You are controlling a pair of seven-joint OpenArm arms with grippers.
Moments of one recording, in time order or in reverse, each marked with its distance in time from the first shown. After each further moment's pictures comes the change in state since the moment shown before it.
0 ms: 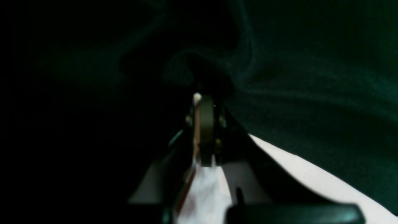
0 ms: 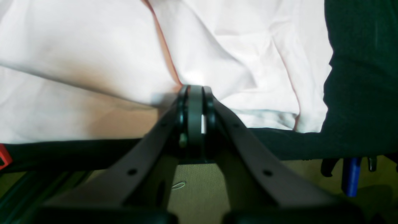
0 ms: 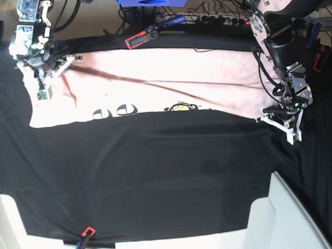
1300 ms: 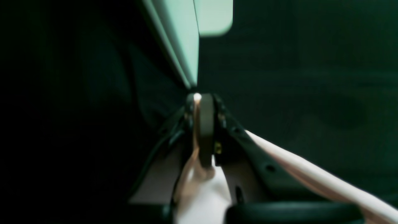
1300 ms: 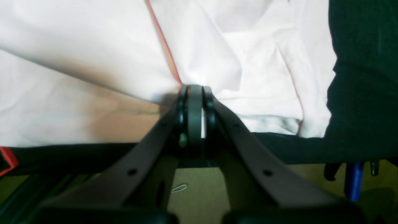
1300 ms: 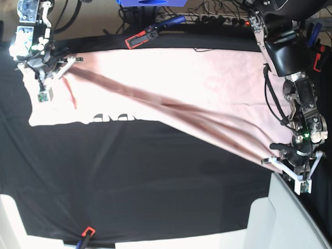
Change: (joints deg) left arm -1.1 -0.5 11.3 29.4 0.8 0.0 7.0; right arm 0.5 -0.1 -0.1 0.0 0.4 0.0 0.0
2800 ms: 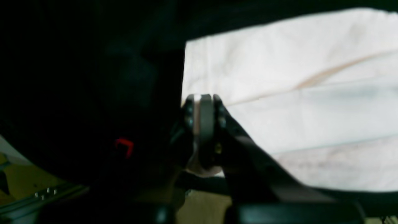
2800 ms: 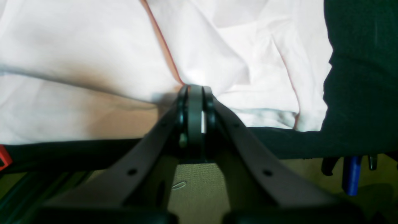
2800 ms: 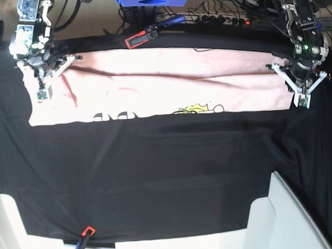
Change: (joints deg) left arm 34.8 0.4 -6.0 18.7 0.3 -4.3 3.9; right arm -0.5 0.0 0.2 0.0 -0.4 -0.2 0.0
